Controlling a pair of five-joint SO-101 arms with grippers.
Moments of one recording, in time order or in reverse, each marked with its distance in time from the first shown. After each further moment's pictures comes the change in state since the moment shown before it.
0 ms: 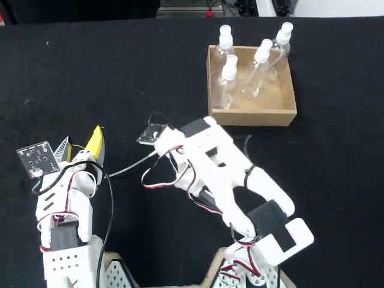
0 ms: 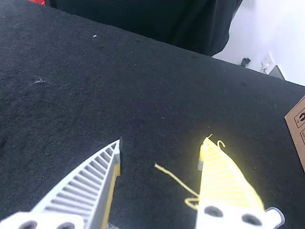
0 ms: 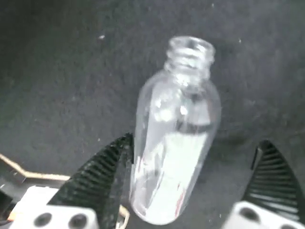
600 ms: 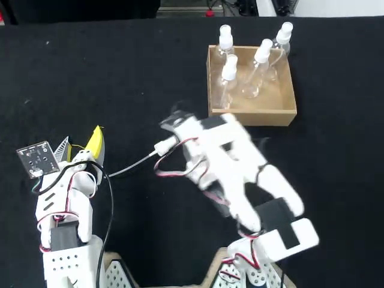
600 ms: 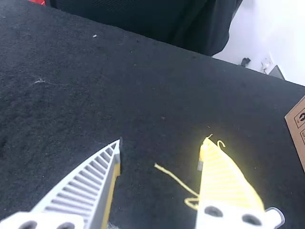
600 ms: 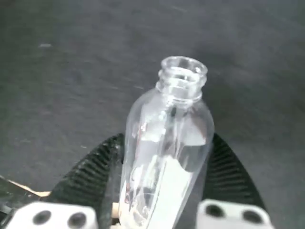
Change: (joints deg) left arm 0.0 0.0 0.0 0.0 0.0; right arm 12.5 0.0 0.2 0.7 -7.2
